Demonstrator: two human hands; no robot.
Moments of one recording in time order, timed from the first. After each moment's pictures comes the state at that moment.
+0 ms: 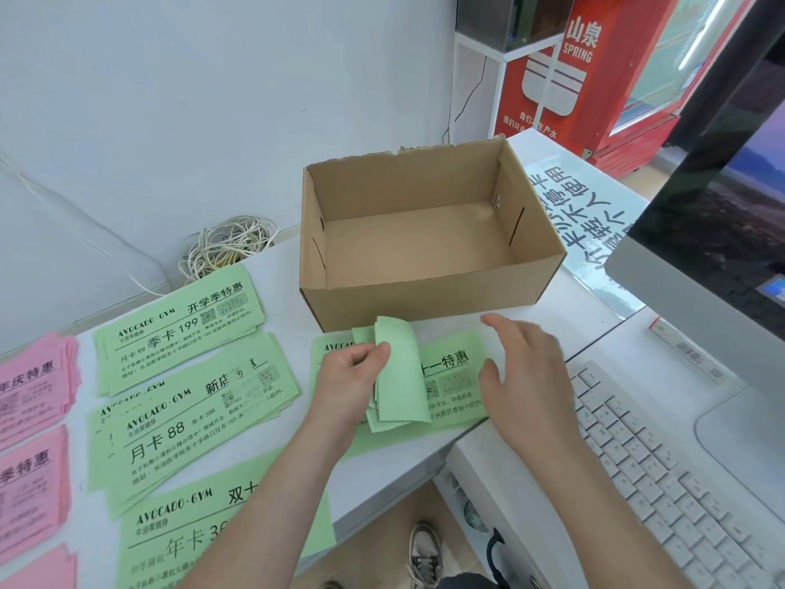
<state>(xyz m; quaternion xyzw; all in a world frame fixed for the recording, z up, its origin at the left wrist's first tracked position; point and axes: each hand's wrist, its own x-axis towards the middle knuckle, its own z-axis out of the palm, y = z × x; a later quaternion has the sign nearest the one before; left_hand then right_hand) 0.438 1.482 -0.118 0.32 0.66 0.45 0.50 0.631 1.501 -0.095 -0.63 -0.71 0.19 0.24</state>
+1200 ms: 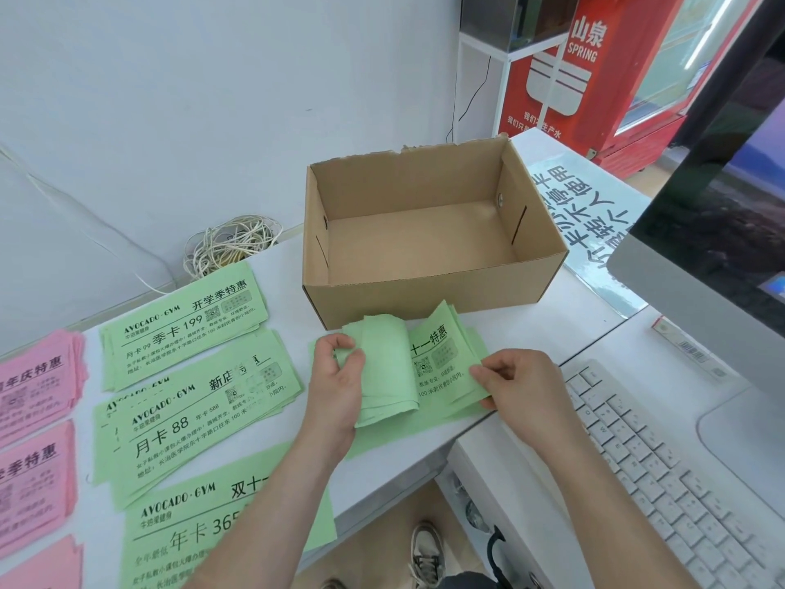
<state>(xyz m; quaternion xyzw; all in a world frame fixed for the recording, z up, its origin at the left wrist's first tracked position) 0.439 1.472 -0.125 0.25 0.68 0.52 0.45 0.638 1.510 -0.113 -0.64 -0.56 0.46 0.25</state>
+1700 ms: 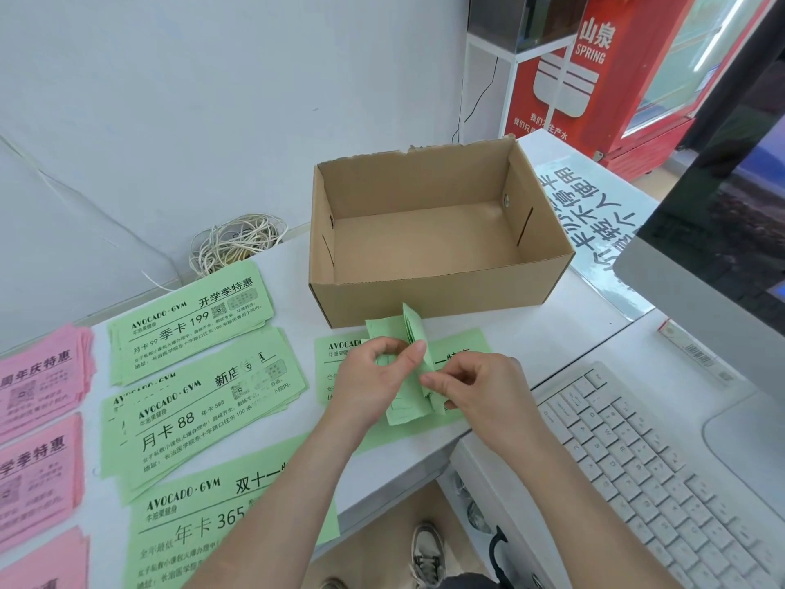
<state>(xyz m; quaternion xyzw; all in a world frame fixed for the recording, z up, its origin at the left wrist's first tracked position) 0.455 1.481 -0.104 0.40 0.70 0.38 0.44 0.606 1.500 -0.105 -0.53 -0.64 0.47 0.28</state>
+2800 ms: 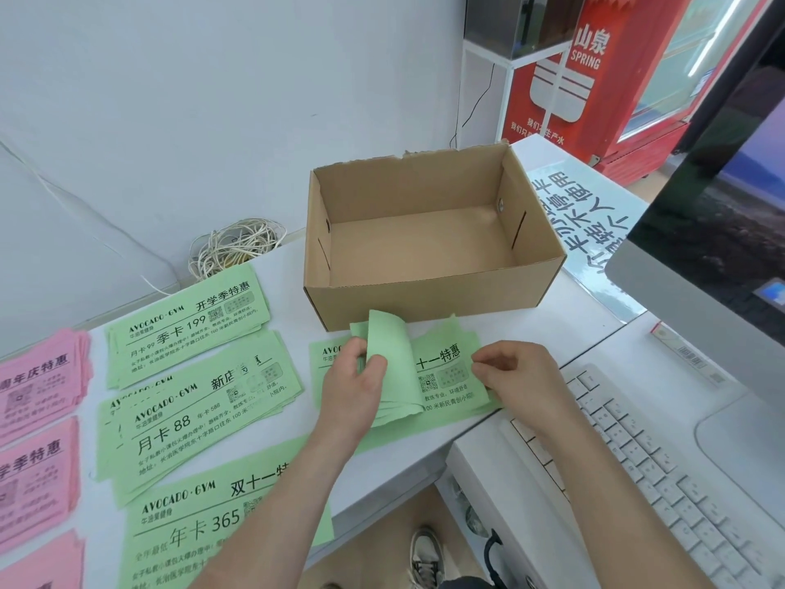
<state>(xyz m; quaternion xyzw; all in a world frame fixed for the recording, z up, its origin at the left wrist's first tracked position) 0.453 1.473 -0.114 0.37 0.73 0.43 0.39 0.642 1.522 -0.108 -0.64 -0.56 0.47 0.23</state>
